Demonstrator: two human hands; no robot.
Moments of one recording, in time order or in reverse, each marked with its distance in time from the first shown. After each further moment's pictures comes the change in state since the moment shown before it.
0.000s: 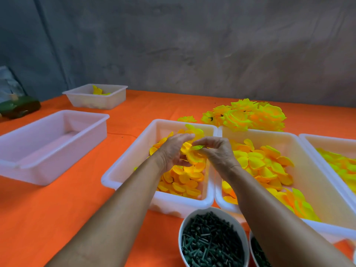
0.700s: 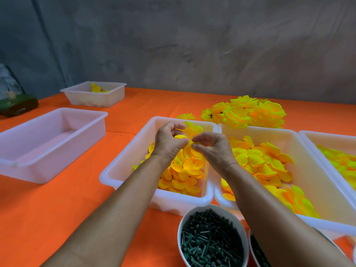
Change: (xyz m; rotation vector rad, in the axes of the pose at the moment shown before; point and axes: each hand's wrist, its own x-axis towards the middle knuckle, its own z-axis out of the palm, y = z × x) left_hand 0.007 -0.010 -0.002 0.175 0.327 0.434; right_hand -0.003 -0.007 0.003 -0.315 0.034 -0.051
